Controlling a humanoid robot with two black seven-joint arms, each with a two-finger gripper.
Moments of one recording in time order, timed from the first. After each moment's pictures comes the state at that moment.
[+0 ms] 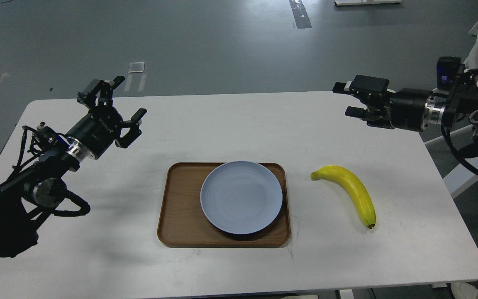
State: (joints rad) left arm -0.67 0.42 -0.58 -0.76 0.20 -0.49 -0.49; right arm 1.21 -0.75 -0.13 0.97 -0.73 0.49 0.49
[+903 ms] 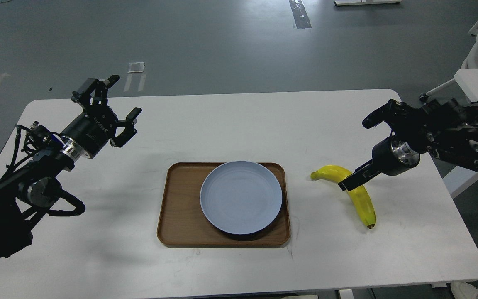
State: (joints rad) left arm -0.66 0.45 -0.58 -0.76 0.21 -0.49 -0.49; right arm 1.36 -0.51 -0.62 0.90 -1.37 0.49 0.49
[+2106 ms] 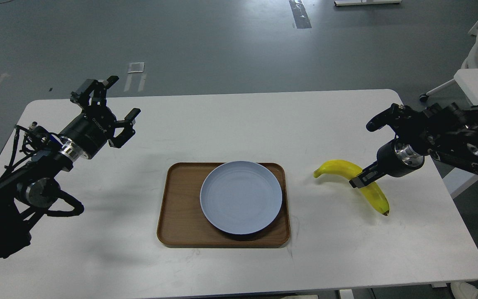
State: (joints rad) left arm -0.66 0.45 -0.58 -0.76 0.21 -0.49 -0.49; right arm 1.39 -0.52 -0.63 0.85 -1.35 0.49 0.49
